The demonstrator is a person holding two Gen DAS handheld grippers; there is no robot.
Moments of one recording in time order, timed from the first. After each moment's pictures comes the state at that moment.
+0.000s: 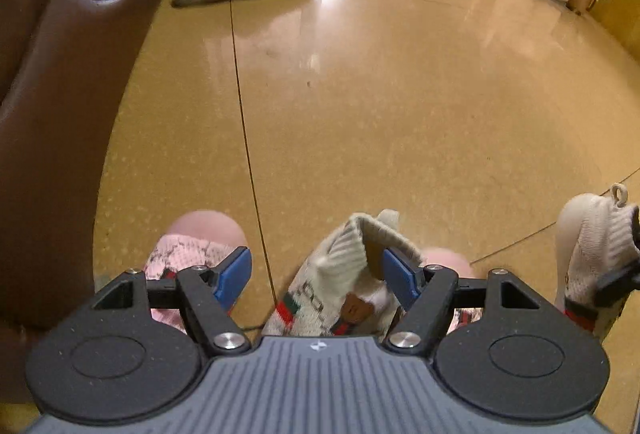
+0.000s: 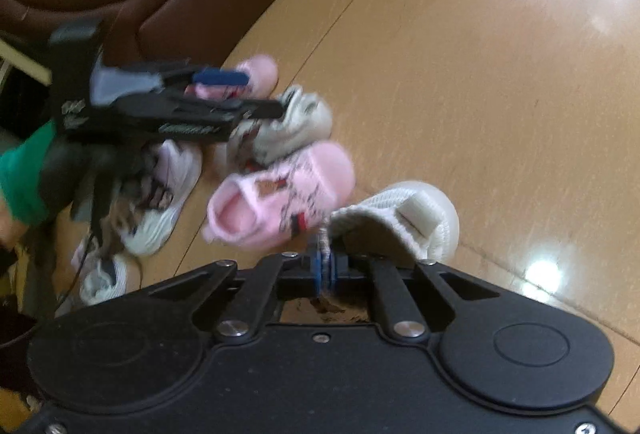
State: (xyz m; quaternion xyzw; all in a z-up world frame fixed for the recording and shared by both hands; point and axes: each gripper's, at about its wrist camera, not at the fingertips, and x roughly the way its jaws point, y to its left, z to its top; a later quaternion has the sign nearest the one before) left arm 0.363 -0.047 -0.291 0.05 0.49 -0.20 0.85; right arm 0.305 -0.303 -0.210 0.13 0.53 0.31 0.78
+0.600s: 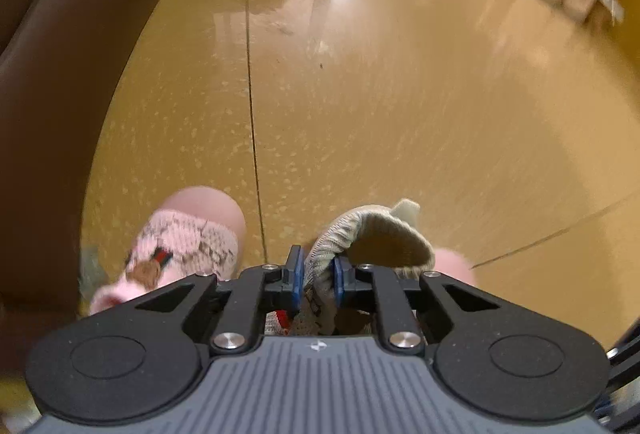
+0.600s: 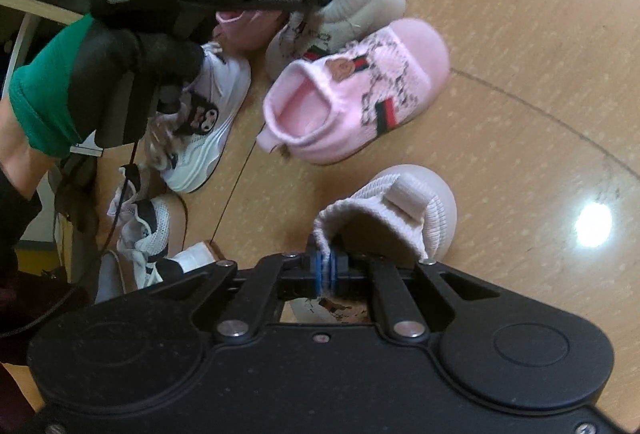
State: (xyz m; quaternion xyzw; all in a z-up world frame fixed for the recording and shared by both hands) left arm 0.358 -0.031 -0.292 -0.02 0.51 -0.19 0.84; right arm 0.273 -0.251 -0.251 0.17 0.59 0.36 0.70
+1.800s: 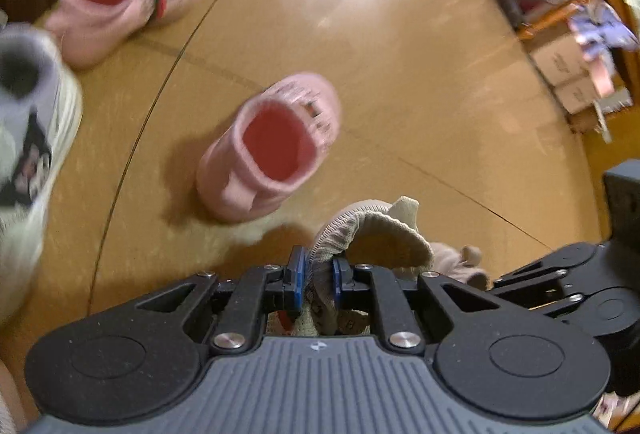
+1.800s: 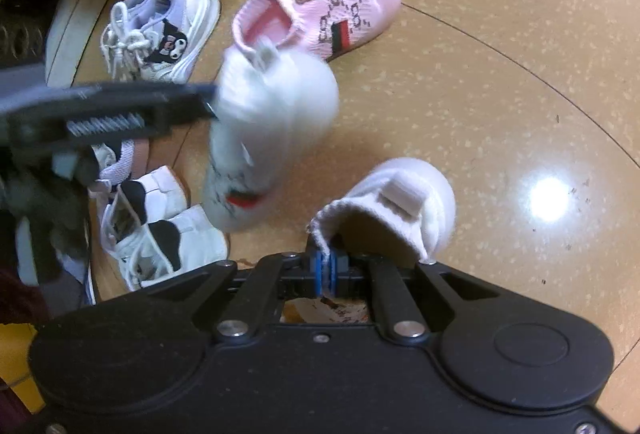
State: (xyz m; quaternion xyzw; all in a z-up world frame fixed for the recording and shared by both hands) left arm 0.238 -0.062 -0.320 -0.23 0.57 -0.14 0.78; right arm 0.247 -0.282 -0.252 0.10 0.64 0.32 0.69
